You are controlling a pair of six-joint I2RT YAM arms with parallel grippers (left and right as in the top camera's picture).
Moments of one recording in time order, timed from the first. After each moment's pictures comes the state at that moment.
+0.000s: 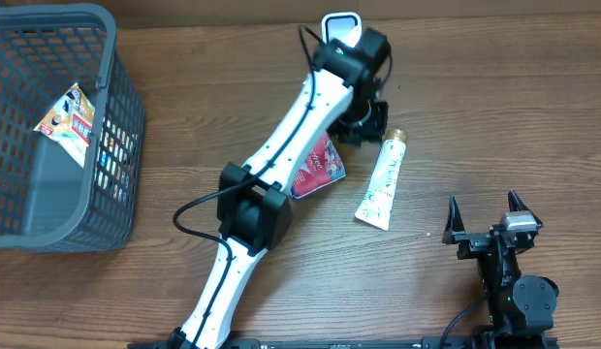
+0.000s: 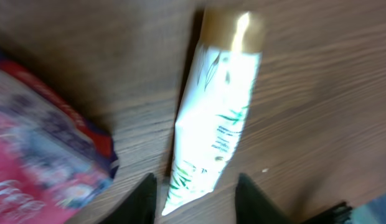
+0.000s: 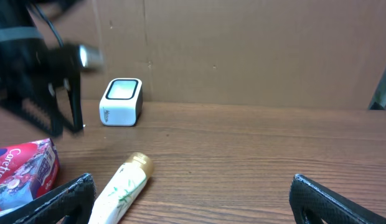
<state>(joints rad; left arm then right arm) -0.57 2.49 2.57 -1.50 0.33 -0.44 0.04 0.01 0.02 -0.04 -0.03 -0.01</state>
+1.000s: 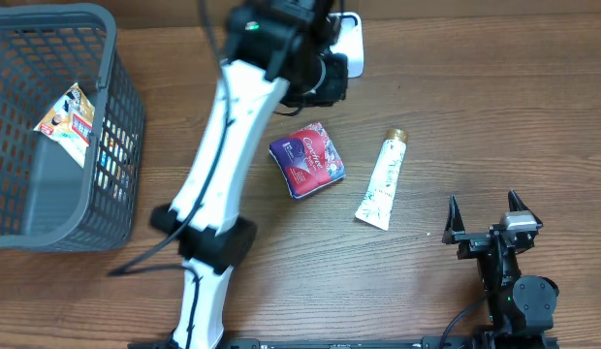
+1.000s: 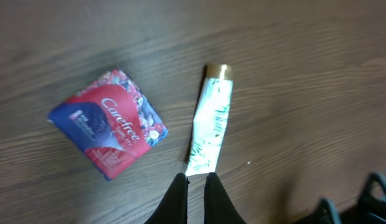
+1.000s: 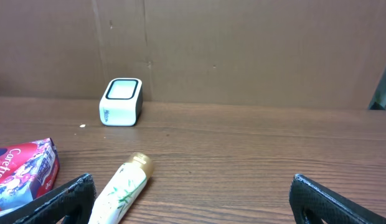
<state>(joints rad) -0.47 2.19 2.75 -1.69 0.22 -0.42 0.04 0.01 0.02 -0.04 -0.03 -0.01</state>
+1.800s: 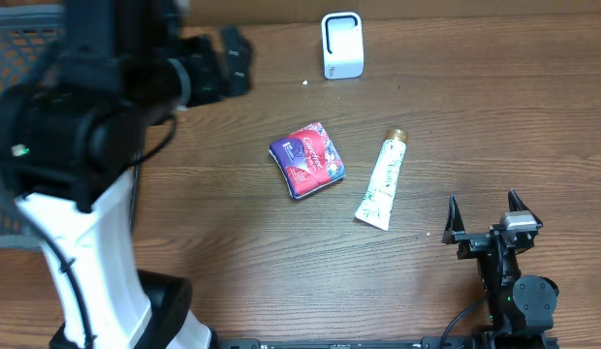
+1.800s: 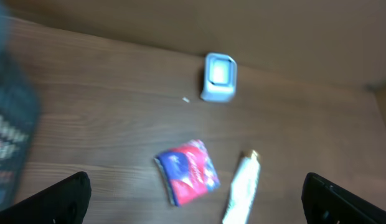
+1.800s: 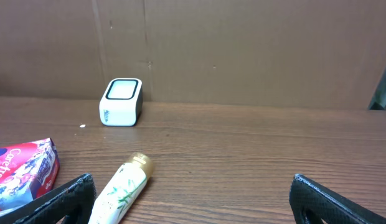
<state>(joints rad) -0.21 1.78 2.76 -1.69 0.03 -0.41 0.04 0.01 0.02 -0.04 -0.03 -0.01</state>
